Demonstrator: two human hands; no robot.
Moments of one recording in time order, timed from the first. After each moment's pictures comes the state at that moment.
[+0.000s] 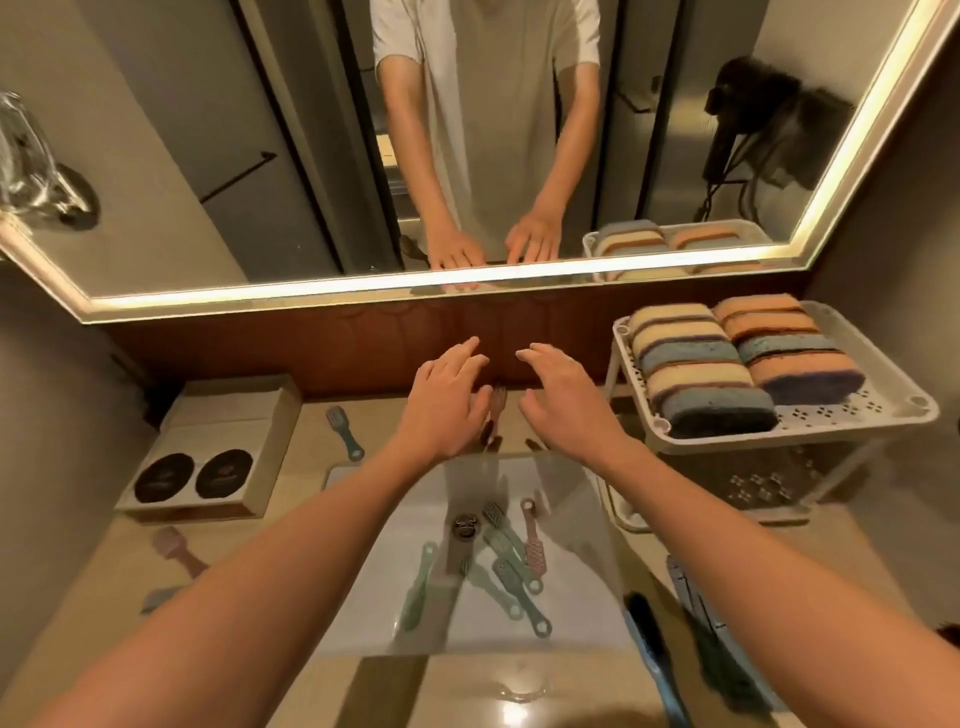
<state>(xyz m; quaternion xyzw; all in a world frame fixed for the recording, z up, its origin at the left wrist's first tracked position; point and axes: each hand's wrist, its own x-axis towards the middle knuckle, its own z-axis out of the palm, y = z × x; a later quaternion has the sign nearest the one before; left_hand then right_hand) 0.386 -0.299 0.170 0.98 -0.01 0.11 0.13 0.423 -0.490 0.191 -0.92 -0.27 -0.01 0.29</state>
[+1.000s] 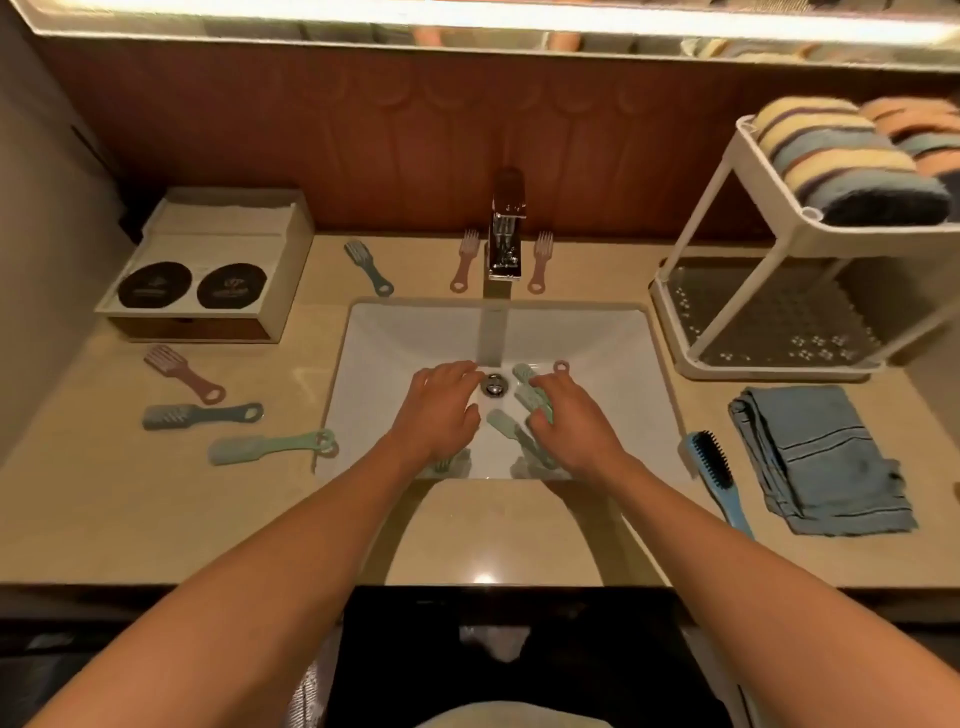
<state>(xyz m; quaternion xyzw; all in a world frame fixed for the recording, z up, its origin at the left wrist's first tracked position) 0.215 -0.238 -0.035 0.99 -0.02 -0.01 0.16 0.254 -0.444 -0.011 -0.94 -0.21 0.13 0.25</state>
